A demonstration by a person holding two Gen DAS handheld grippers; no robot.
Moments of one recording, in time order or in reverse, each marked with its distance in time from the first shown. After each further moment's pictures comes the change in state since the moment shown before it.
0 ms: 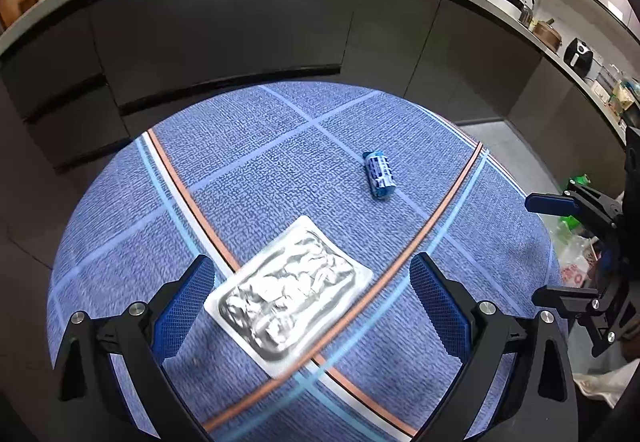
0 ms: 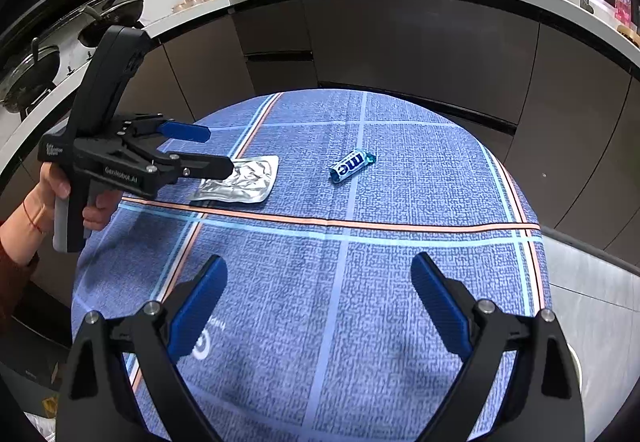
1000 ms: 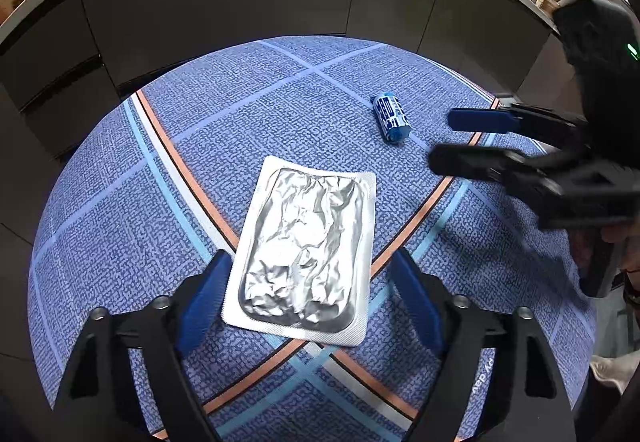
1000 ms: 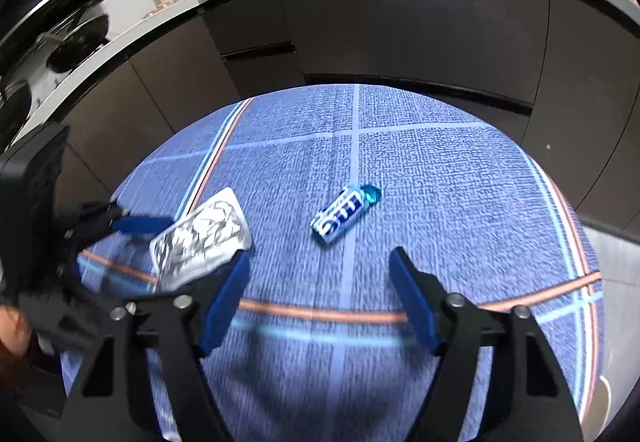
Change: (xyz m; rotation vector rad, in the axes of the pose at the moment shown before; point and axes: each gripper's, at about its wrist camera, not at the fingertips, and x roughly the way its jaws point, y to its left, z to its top) left arm 0.028 -0.020 -0.035 0.025 0.069 0.057; right arm 0.095 -0.023 0.053 0.124 0.050 0.028
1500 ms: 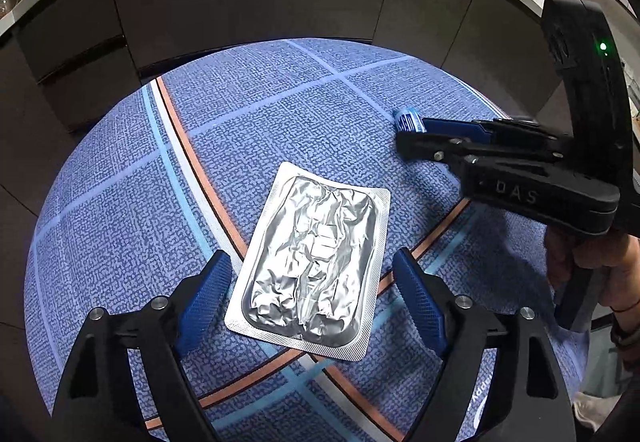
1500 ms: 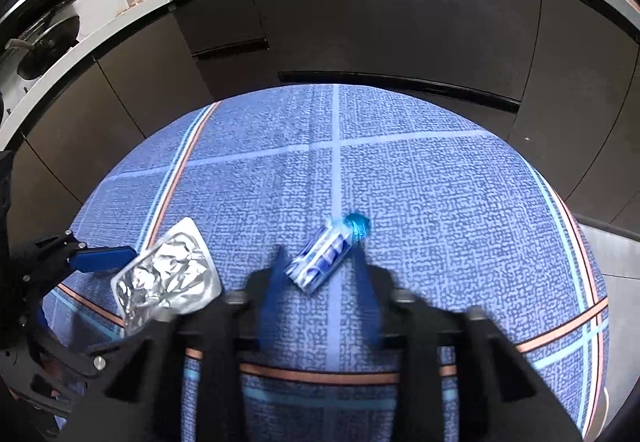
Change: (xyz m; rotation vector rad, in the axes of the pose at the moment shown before) left arm 0.002 0.006 0.016 -0.110 -0.004 0.046; right arm 0.033 -0.003 0.017 0.016 0.016 -0.093
